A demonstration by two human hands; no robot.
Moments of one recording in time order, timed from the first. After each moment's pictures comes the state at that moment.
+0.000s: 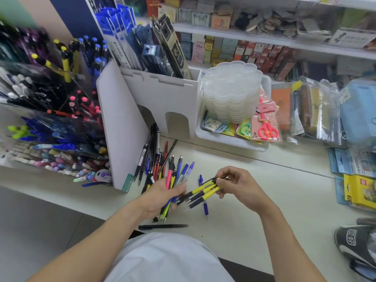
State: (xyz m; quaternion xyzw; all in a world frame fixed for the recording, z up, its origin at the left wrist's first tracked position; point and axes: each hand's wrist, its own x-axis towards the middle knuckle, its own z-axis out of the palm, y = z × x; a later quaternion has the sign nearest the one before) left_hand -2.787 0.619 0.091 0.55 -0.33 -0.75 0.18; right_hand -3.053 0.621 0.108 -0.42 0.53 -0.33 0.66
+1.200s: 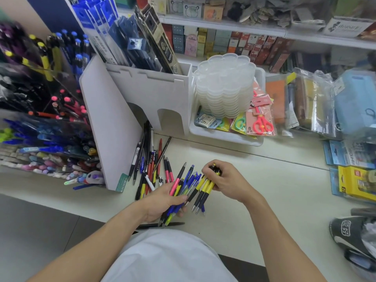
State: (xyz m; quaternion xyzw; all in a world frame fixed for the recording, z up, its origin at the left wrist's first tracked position) left_hand -2.799 0.625 0.084 0.51 -0.38 -0.77 0.10; right_hand -3.028 0.606 0.107 -0.46 0.58 -0.25 0.62
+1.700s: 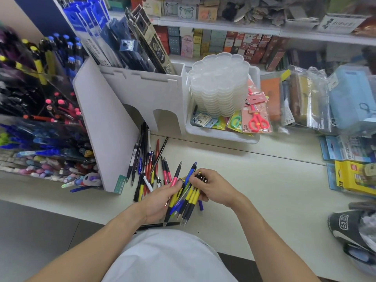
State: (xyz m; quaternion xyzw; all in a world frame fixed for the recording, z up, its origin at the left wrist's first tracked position) left_hand -2.809 0.625 0.083 0.49 -0.23 -0.82 0.17; right_hand -3.006 0.619 0.091 -0.46 0.57 -0.19 0.65
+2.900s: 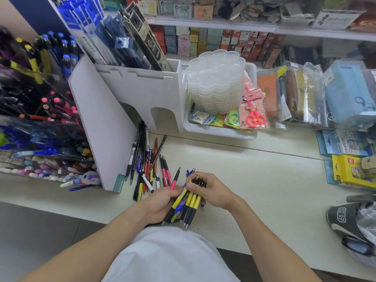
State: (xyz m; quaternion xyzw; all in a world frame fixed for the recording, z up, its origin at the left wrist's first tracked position) left_hand -2.821 0.634 0.090 0.52 -0.22 -0.81 0.14; right_hand -3.007 0.638 0.077 -0.48 0.51 -0.24 0.67
